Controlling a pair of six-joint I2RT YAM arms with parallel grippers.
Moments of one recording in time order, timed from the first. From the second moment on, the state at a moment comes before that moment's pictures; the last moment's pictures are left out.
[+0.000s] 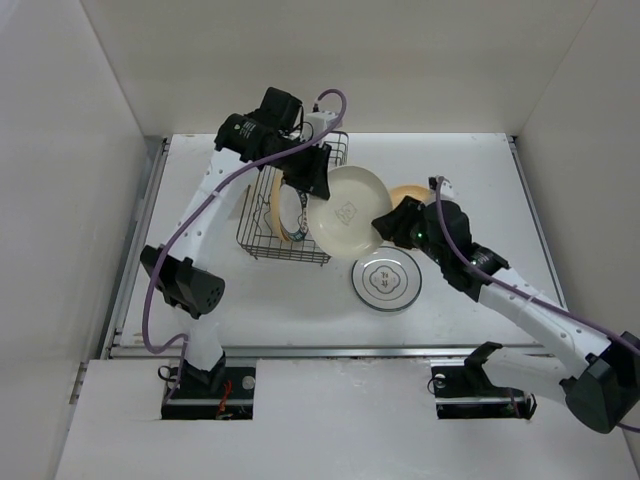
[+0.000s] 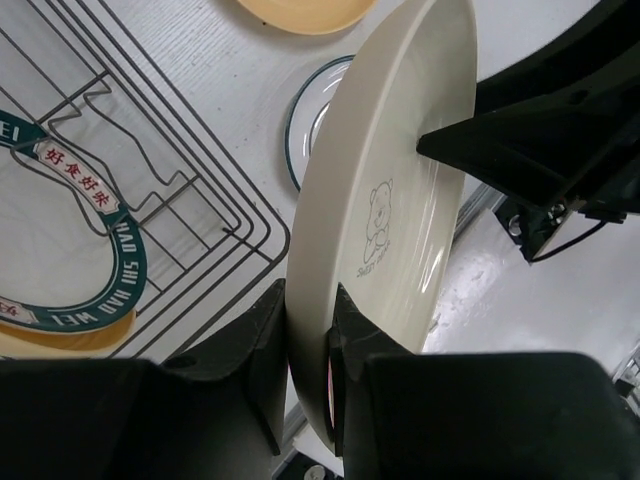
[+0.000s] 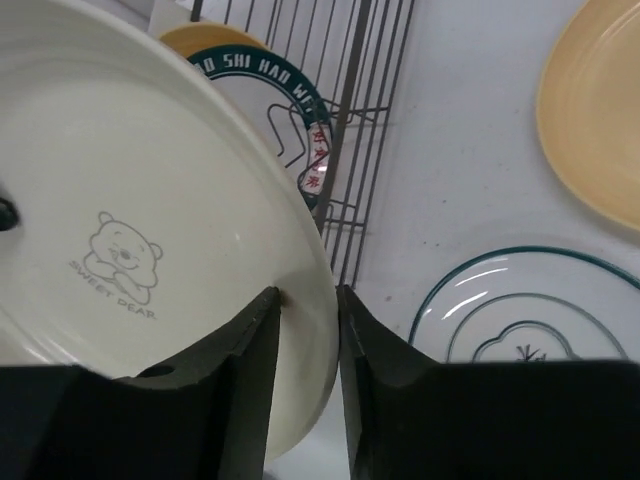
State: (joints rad) left arm -0.50 1.84 2.19 -1.28 0.50 -0.02; right arm 0.61 1.07 0.83 -0.12 0.14 0.78
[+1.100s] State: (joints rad) left arm -0.51 1.91 2.23 -1.25 -0.43 -0.06; right arm 0.24 1.35 0.92 -0.41 0.47 1.11
